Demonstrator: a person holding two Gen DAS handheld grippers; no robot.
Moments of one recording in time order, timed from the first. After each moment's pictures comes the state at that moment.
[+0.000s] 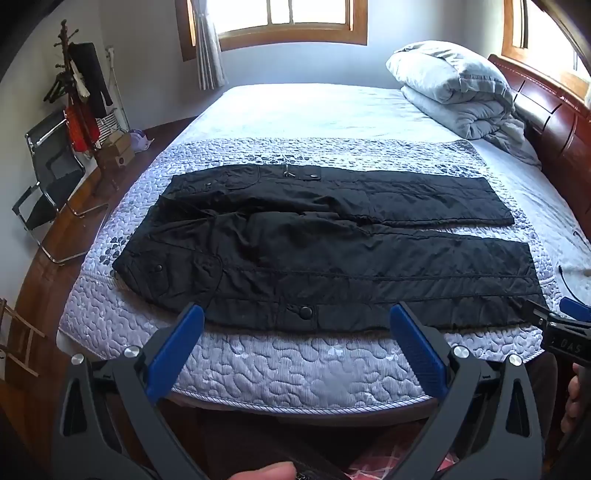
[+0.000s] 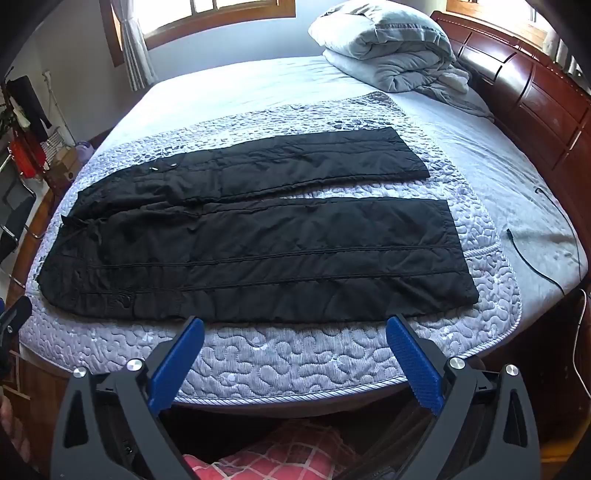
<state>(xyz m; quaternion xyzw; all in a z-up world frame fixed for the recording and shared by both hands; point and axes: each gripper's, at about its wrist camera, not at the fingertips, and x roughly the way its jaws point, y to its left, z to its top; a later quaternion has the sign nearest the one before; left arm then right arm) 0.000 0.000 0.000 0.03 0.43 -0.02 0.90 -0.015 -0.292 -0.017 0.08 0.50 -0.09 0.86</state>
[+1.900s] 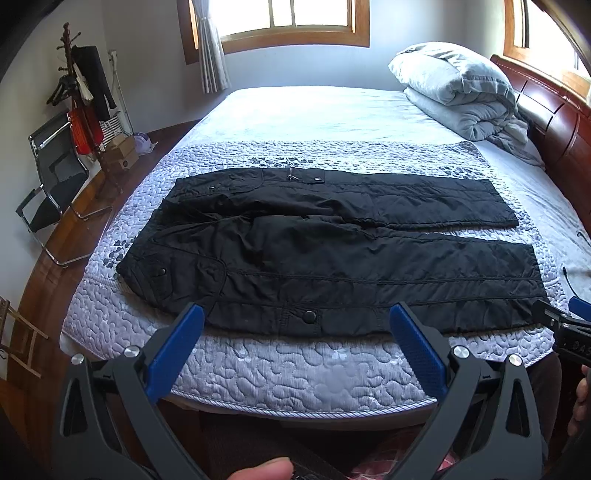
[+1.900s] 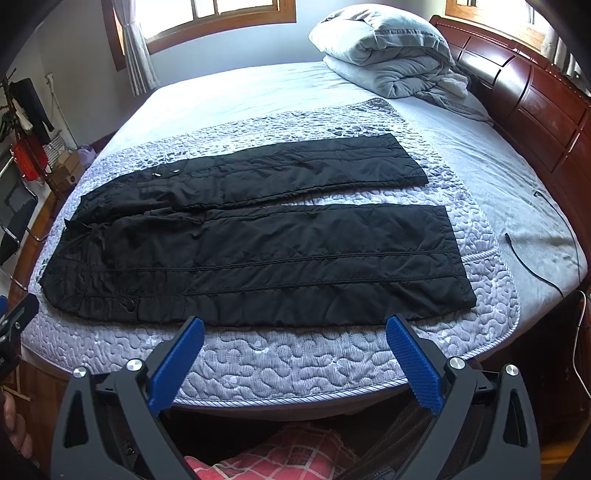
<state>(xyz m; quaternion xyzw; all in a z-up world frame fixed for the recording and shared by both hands) 0.003 -0.003 0.002 0.04 0.42 -0.01 0.90 -0.019 -0.292 -0.008 0.08 0.48 -0.09 0.87</state>
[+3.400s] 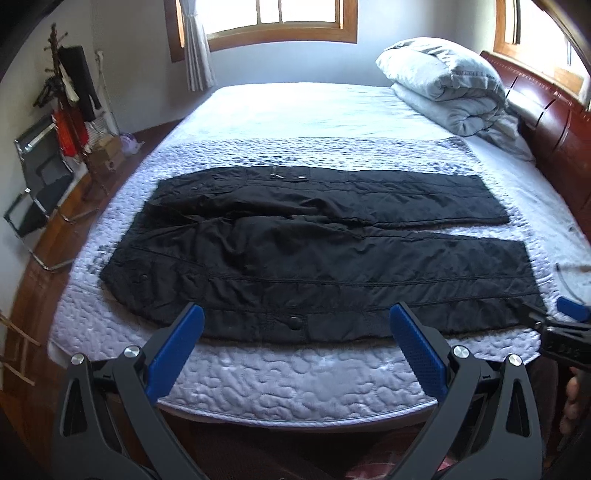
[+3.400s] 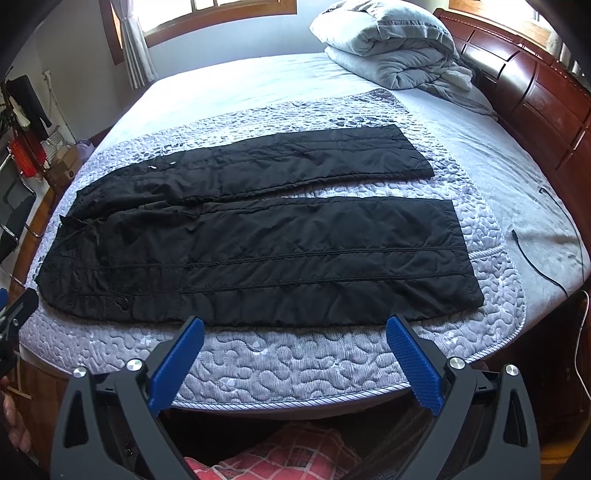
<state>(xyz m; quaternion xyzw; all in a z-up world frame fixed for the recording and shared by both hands) 0.020 -0.012 -0.005 0.03 0.43 -0.04 0.90 -0.004 -0.296 -0.024 0.08 0.50 -0.08 0.86</state>
